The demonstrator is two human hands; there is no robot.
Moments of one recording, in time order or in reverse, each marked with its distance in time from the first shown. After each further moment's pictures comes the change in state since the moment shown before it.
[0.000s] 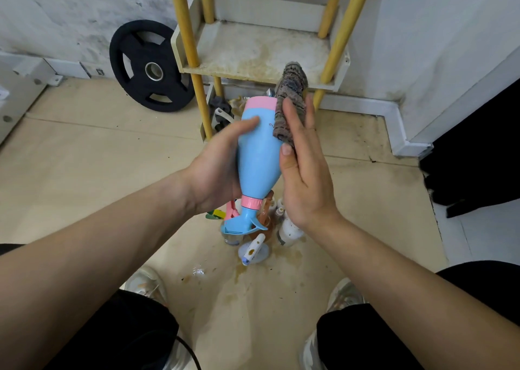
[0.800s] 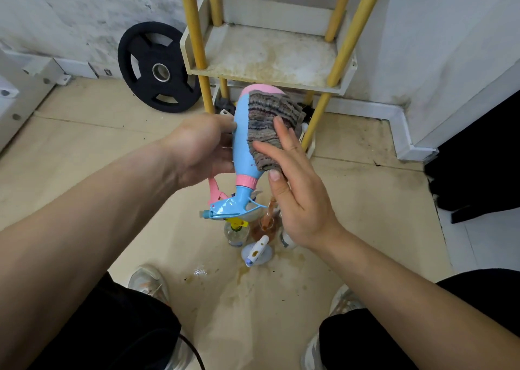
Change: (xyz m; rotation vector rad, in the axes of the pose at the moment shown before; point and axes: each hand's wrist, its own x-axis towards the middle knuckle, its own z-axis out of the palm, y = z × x) left_hand -0.006 0.036 -0.016 0.226 0.379 0.021; right_hand -0.016 0.001 0.004 -0.093 -0.198 -0.073
